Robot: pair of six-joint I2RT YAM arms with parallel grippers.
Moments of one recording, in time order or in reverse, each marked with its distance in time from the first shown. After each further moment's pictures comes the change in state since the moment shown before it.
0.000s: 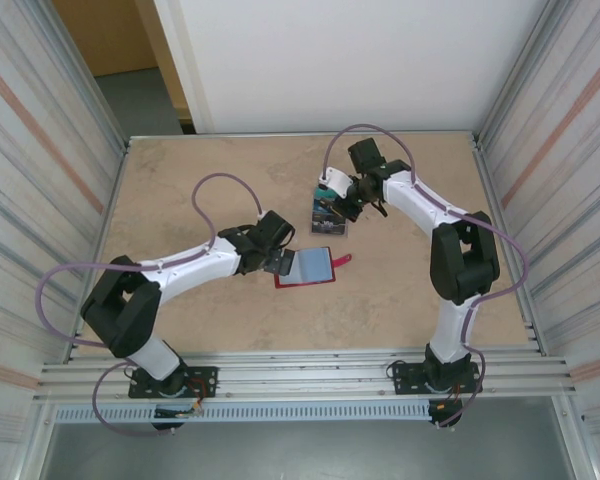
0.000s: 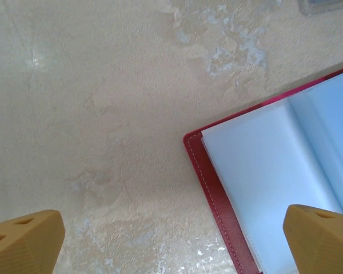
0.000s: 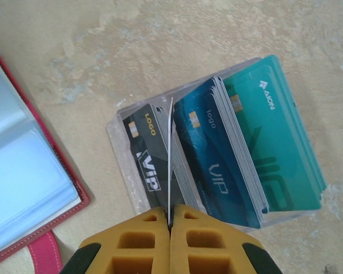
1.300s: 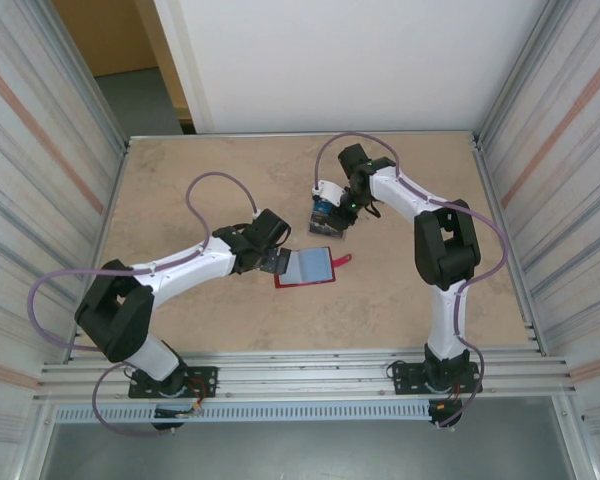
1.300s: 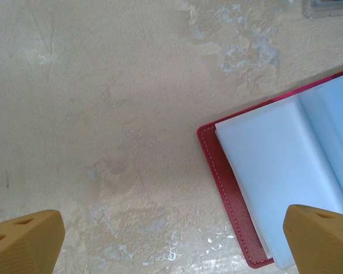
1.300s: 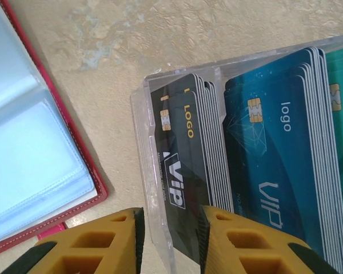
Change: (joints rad) left arm 0.014 -0.032 0.000 -0.041 -0.001 -0.012; right arm 0.015 0.155 0.112 -0.156 -0.031 -0.071
